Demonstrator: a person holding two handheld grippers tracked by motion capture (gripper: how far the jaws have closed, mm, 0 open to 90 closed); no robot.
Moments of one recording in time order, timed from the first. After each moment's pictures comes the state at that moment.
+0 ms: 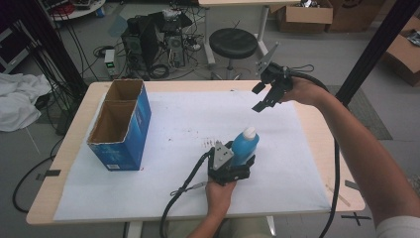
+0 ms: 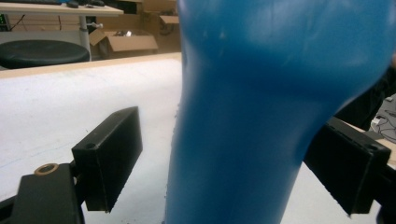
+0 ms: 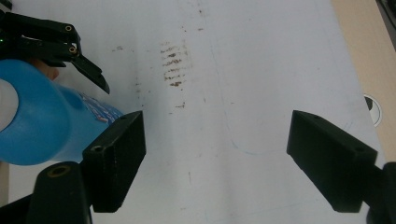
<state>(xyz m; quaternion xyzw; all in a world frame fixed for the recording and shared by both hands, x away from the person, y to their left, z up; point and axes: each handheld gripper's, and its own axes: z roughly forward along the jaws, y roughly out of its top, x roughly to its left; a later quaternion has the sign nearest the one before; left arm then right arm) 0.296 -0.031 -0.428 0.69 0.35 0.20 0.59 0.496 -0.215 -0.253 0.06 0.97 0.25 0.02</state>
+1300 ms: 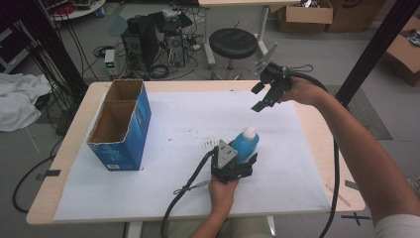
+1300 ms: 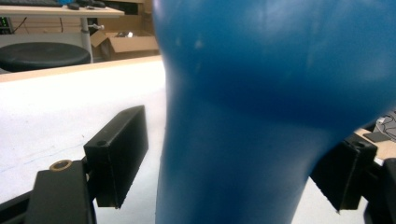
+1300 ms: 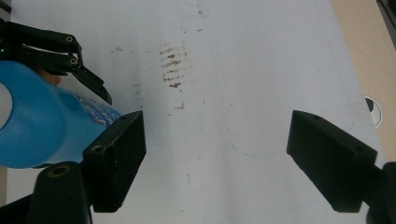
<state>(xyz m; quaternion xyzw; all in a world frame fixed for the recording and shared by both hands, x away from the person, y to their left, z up) 0.299 -0.039 -0.427 0.70 0.35 0.21 0.59 0.498 -0.214 -0.255 0.06 0.97 0.25 0.02</state>
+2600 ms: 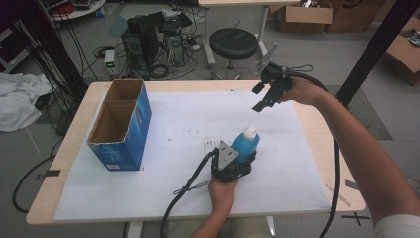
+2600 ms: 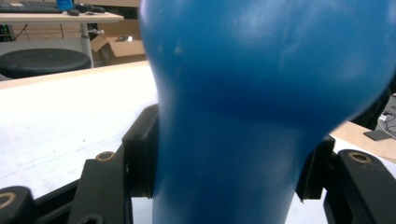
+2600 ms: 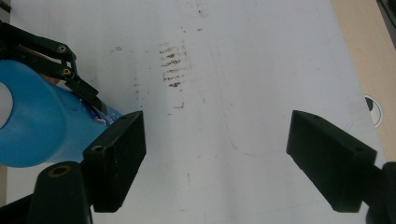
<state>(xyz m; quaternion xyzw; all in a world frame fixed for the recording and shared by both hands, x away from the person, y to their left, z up) 0.298 -0.039 -0.426 0.70 0.34 0.22 0.59 0.498 -0.214 -0.255 0.06 0.97 0.25 0.02</state>
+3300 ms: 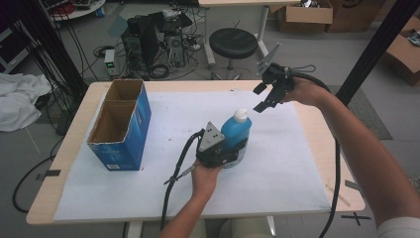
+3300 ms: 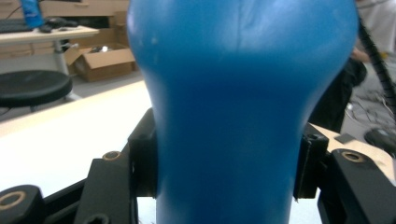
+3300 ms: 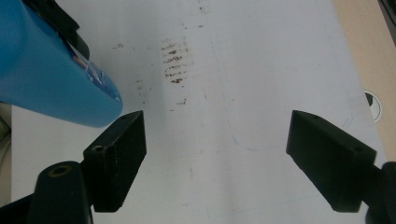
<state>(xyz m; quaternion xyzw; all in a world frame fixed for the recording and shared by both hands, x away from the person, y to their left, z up) 0.319 0.007 -0.362 0.73 0.27 0.19 0.60 0.493 -0.218 -0.252 0.06 0.97 0.25 0.02</state>
